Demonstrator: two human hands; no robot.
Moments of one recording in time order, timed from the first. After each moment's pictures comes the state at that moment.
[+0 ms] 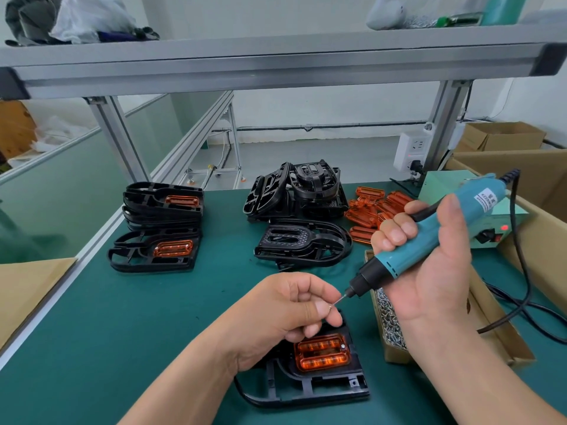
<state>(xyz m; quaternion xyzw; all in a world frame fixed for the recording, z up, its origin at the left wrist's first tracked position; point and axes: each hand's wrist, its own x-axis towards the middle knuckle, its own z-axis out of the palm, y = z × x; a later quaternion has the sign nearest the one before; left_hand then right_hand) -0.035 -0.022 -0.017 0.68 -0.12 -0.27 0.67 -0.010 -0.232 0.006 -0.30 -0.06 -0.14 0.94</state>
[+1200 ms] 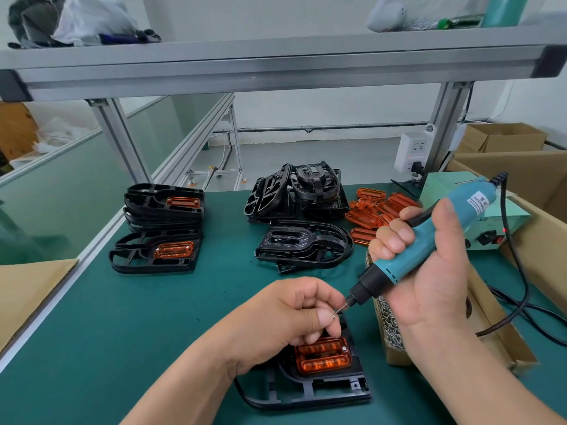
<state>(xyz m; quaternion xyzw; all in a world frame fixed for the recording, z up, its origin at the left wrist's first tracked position) -0.038 -0.023 -0.012 0.73 -0.17 -0.26 0.61 -0.010 -0.233 0.001 -0.31 -0.06 -0.11 0.94</state>
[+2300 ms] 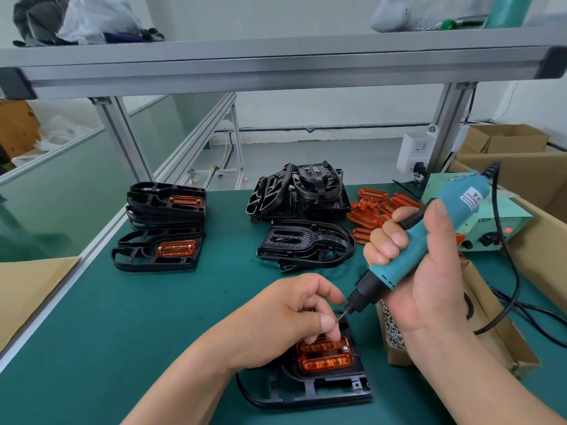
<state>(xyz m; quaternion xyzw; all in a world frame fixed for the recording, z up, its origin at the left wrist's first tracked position) -0.039 -0.020 -0.007 0.77 -0.23 -0.23 0.55 -0.011 -0.230 -0.002 -0.34 -0.10 -0.08 0.93</state>
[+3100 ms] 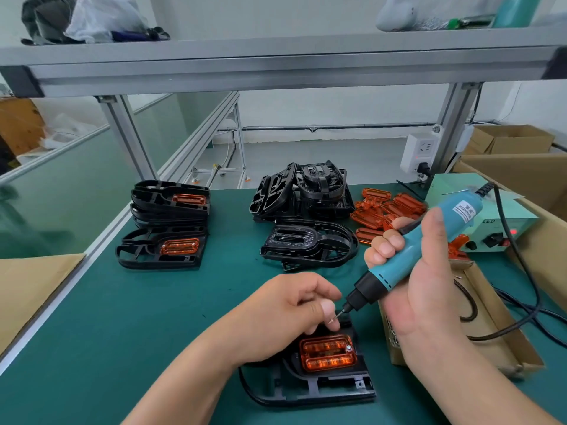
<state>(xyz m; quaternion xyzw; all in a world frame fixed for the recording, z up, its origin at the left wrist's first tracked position) -0.037 -0.016 -0.008 0.81 -0.21 -0.18 0.51 -0.008 -0.224 -0.015 -0.33 -0.02 -0.10 0.94</state>
